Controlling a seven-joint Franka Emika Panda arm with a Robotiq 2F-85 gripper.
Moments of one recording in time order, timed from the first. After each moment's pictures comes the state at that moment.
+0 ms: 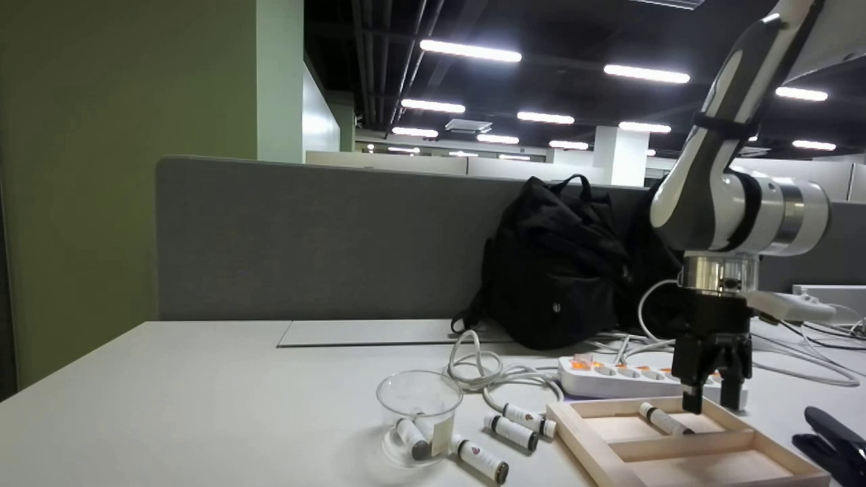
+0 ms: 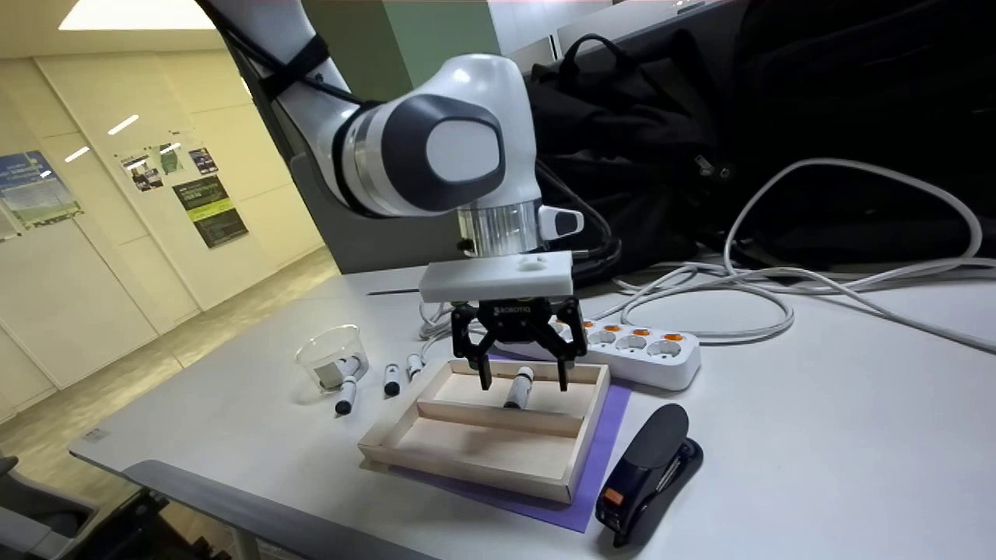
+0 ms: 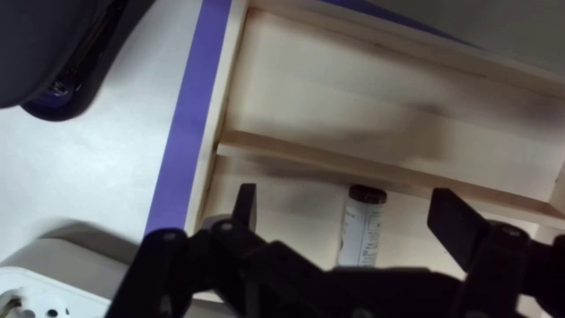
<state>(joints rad) -0.28 0.49 0.02 -2.36 0.09 2.68 -0.59</state>
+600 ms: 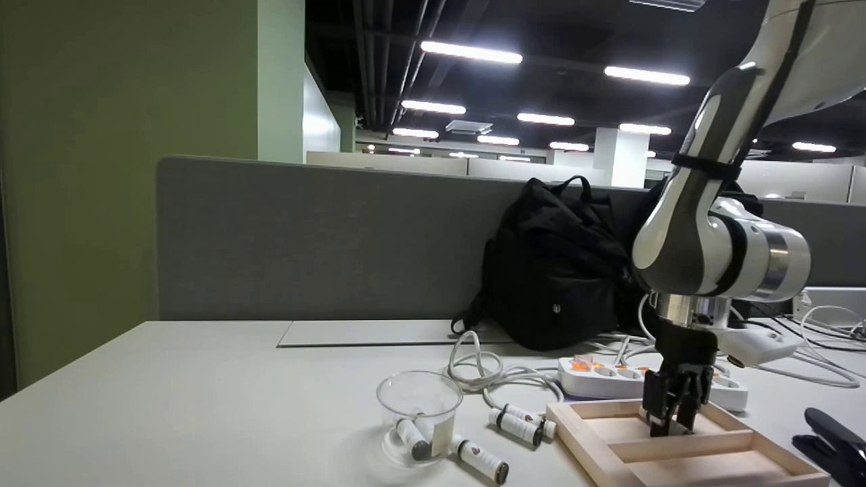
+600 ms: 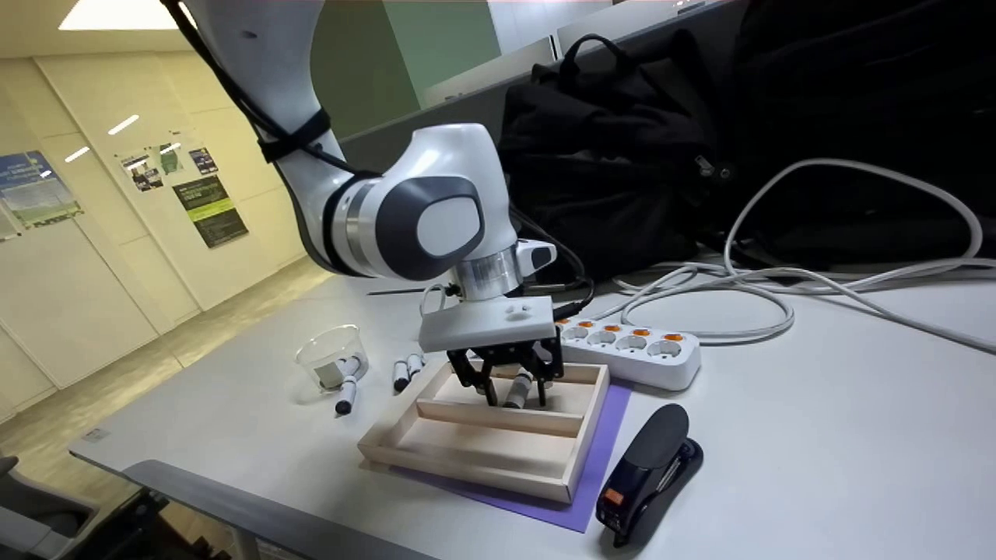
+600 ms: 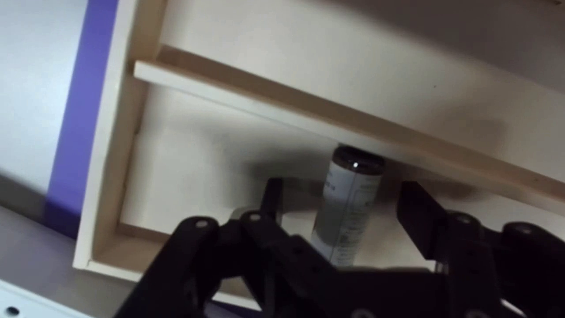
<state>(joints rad) -0.29 0.63 0.09 -2.36 0.05 2.95 -0.58</state>
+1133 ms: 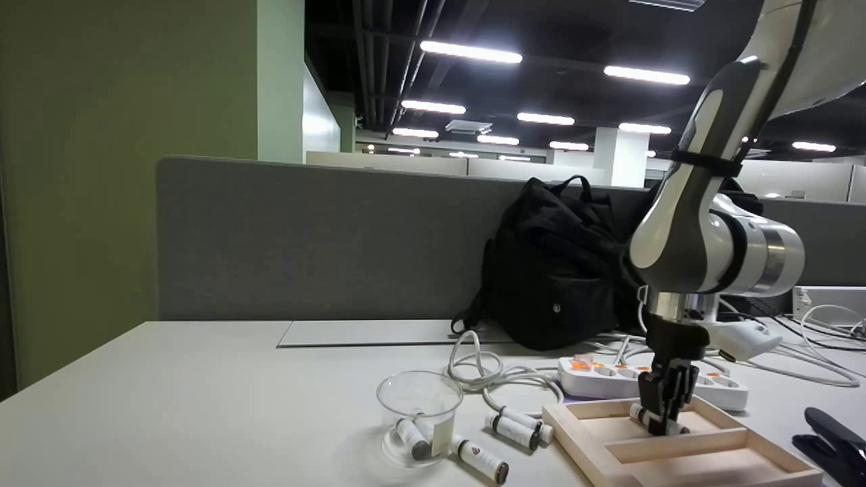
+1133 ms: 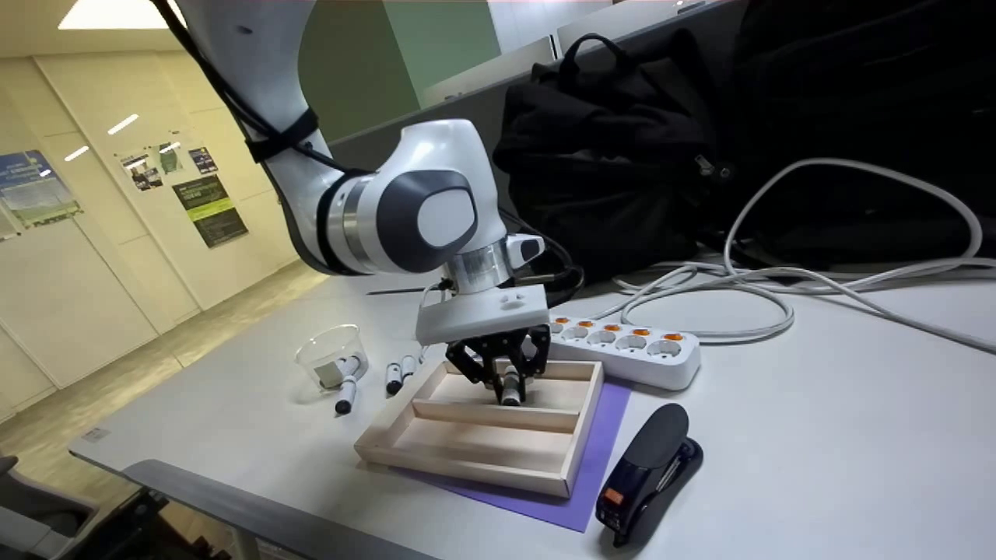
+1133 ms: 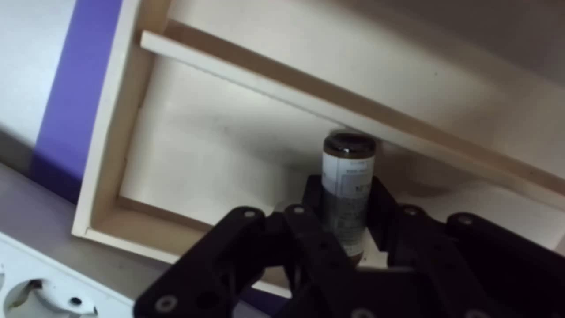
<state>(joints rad) -0.28 0.62 0.10 -2.36 -0.04 2.95 -0.54</state>
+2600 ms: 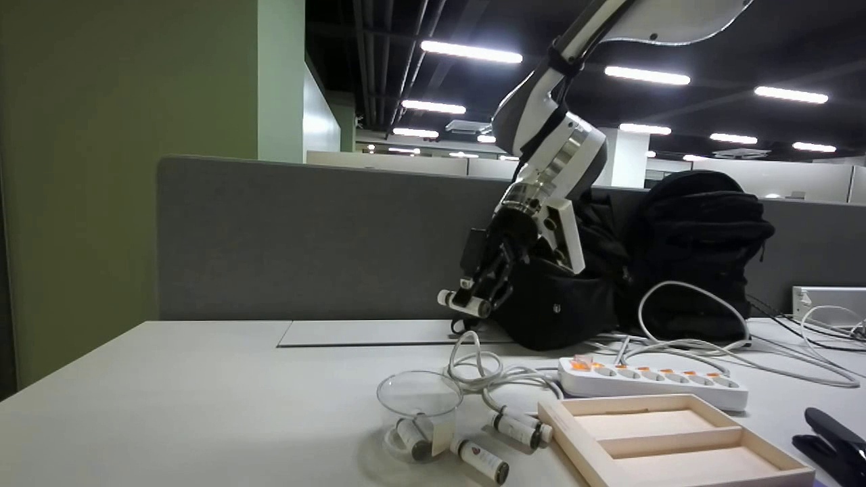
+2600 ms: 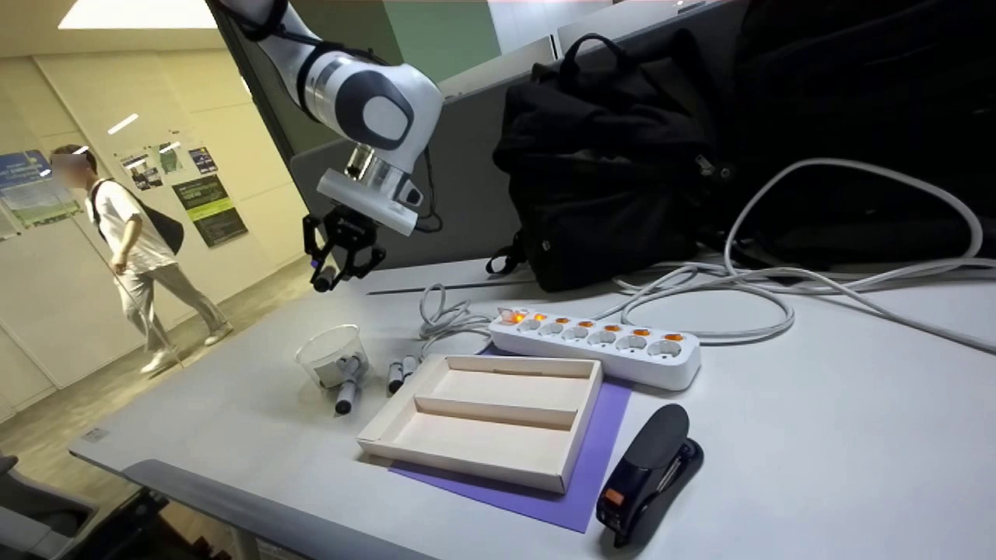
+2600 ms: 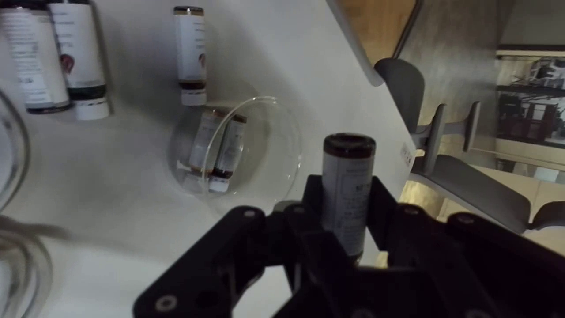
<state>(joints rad) -0.17 0.64 0.36 -1.81 0.56 1.93 -0.82</state>
